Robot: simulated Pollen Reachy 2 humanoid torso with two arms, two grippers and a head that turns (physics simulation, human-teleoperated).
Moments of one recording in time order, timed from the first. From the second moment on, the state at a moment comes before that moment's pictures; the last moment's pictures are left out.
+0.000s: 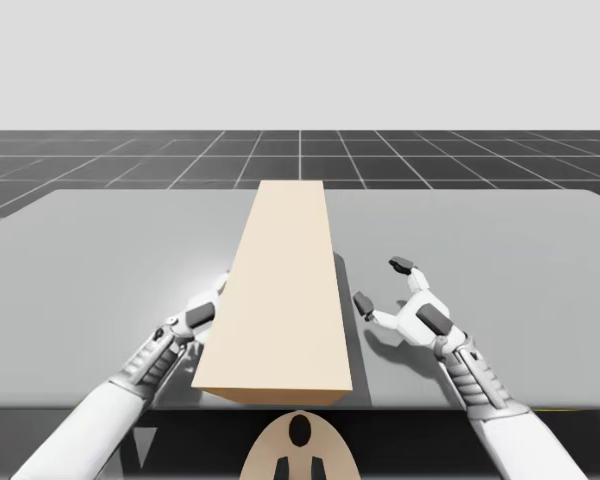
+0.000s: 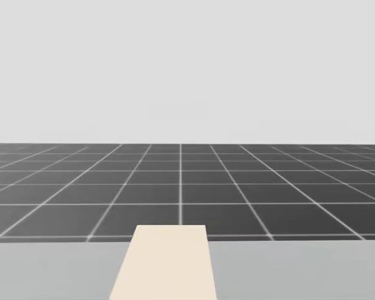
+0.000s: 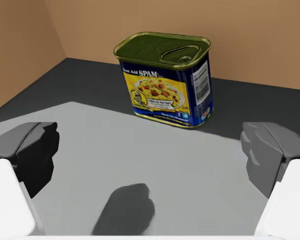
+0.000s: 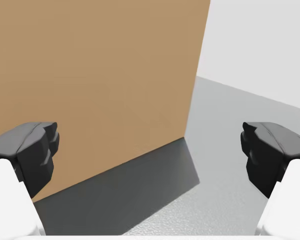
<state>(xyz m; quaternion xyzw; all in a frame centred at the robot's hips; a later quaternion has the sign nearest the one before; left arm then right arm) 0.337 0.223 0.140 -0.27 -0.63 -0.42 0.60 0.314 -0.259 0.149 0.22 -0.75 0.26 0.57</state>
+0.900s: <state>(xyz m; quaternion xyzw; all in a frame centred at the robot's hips) 0.429 0.141 0.123 -0.37 -0.55 -0.51 0.55 0.312 -0.259 0.148 0.22 -0.75 0.28 0.56</state>
